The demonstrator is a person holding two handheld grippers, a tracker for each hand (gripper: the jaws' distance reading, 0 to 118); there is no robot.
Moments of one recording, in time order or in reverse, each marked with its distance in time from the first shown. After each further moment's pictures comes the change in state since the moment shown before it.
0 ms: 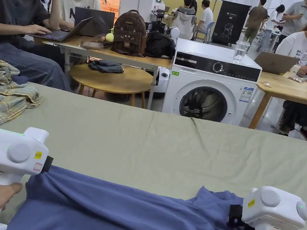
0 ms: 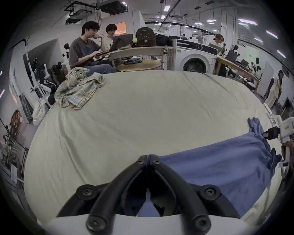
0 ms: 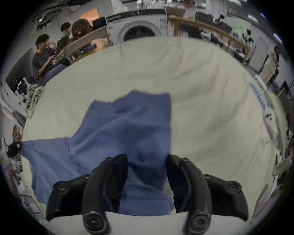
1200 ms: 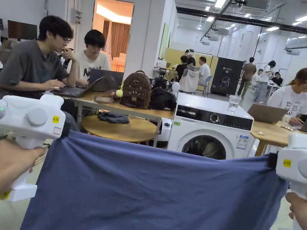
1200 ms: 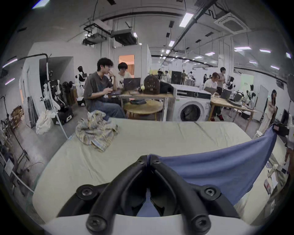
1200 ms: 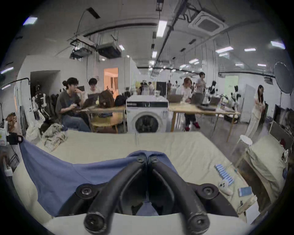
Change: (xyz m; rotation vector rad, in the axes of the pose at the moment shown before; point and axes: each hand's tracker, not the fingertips) left arm -0.027 0.078 0.222 0.371 -0.006 0.072; right arm -0.043 -0.008 0.316 0.857 -0.033 0.162
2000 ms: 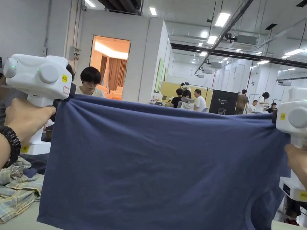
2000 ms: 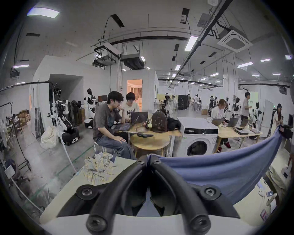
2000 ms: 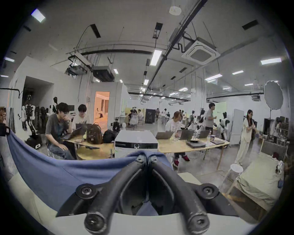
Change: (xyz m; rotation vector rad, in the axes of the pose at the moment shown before) left arm 0.000 0.189 -0.007 0.246 0.075 0.035; right arm -0.032 0.191 -0.044 0.273 -0.126 0.042
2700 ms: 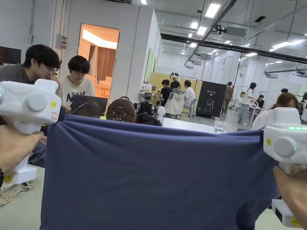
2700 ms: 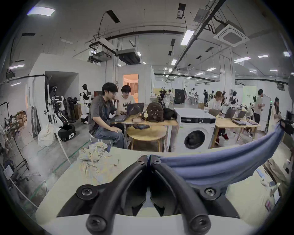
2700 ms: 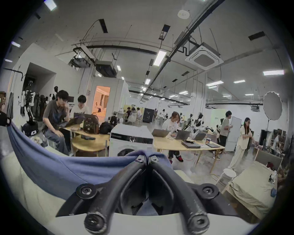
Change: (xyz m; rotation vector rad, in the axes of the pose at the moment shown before) left arm 0.014 -0.104 -0.008 -0.071 -0.050 -0.032; right arm 0.016 -0.091 0.029 -0.028 -0.019 0.108
